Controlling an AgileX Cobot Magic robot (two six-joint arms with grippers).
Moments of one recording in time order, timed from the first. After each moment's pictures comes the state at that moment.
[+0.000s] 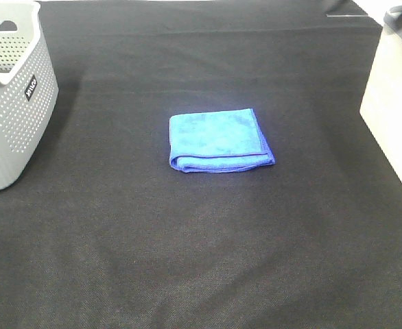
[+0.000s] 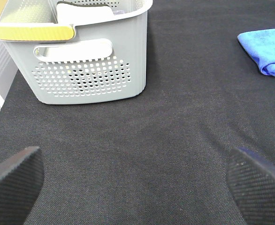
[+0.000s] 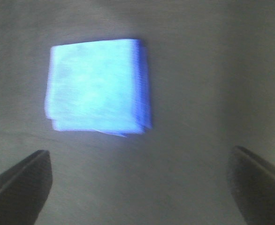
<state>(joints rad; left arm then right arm) 0.05 -0.01 -0.51 -0.05 1.05 0.09 0.09 1.89 -1.86 0.39 1.20 -0.05</state>
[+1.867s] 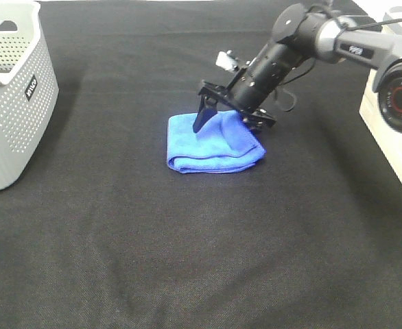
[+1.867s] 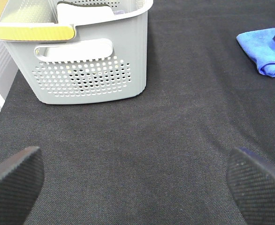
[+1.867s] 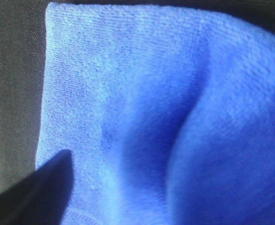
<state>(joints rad) 0.05 -0.01 -0.51 -0.05 1.05 0.09 0.32 2.66 -2.28 0.63 1.14 -0.05</state>
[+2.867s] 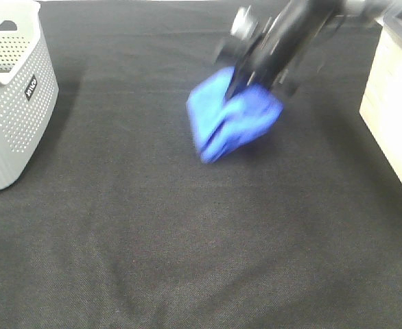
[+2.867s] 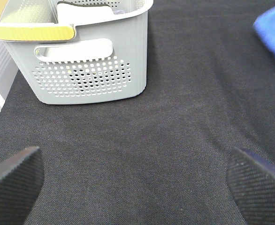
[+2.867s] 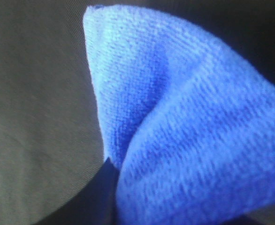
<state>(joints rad) 0.05 -0.01 -0.51 -0.05 1.05 0.09 0.26 2.46 -2.26 0.57 1.21 -0.05</state>
